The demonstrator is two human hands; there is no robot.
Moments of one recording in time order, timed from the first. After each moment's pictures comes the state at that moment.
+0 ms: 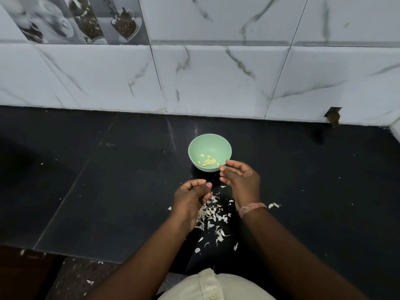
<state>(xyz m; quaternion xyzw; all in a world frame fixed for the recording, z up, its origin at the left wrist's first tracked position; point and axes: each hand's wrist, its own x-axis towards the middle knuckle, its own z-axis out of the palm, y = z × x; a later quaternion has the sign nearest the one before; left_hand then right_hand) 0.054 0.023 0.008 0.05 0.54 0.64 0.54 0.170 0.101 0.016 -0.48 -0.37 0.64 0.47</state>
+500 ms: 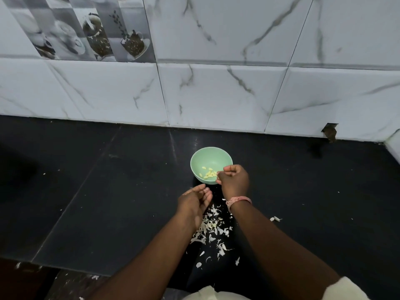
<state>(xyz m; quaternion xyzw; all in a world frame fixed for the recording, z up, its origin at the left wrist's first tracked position) 0.047 0.054 0.014 -0.07 0.54 0.63 0.56 0.131 0.140 -0.003 -0.60 -0.46 0.50 0.43</state>
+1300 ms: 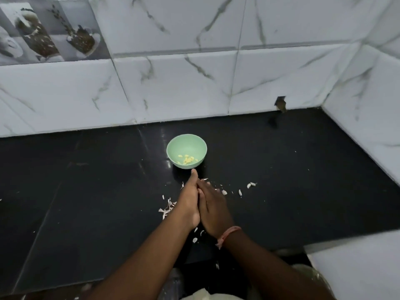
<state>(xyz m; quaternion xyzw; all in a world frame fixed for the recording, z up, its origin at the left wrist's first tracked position) 0.077 0.009 0.036 0.03 0.49 0.48 0.73 0.158 0.001 -0.026 -0.55 -0.74 0.28 0.27</state>
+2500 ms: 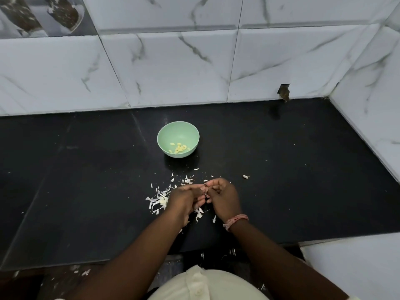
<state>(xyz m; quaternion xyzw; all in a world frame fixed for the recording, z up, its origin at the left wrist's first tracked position) 0.096 0.006 -0.023 0.13 0.63 0.45 0.63 0.222 0.028 -0.047 -0.58 -0.51 0.52 0.37</state>
